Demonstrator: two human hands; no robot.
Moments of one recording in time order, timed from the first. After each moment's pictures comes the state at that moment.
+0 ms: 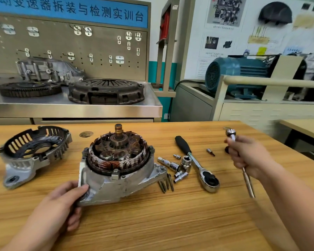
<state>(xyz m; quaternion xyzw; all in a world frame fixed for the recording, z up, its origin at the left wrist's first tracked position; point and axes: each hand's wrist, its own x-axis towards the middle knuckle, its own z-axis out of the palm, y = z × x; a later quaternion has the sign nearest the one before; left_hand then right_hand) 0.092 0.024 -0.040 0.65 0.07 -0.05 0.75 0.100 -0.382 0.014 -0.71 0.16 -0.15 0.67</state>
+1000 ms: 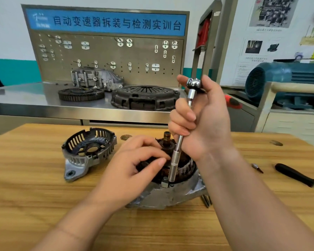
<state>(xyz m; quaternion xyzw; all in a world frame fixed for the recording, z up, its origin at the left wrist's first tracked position) 0.099 0.010 0.033 0.82 -0.32 0.24 0.41 0.111 -0.141 0.112 -0.38 -0.21 0.00 0.90</state>
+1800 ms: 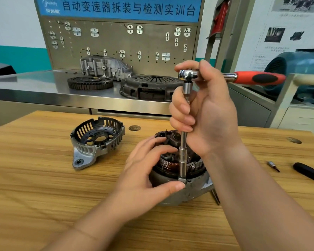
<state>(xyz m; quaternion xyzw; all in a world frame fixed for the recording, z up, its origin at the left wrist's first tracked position) 0.103 0.007 -0.008 0.85 -0.27 0.22 0.40 0.117 -0.127 0.104 -0.45 -0.33 0.00 0.83</state>
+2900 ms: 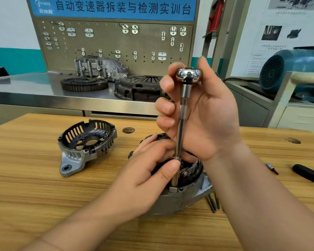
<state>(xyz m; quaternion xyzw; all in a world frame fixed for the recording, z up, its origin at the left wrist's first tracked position) 0.102 -0.017 0.024 0.76 -0.39 0.18 0.49 0.125 -0.140 0.107 -0.36 -0.34 0.16 0.86</state>
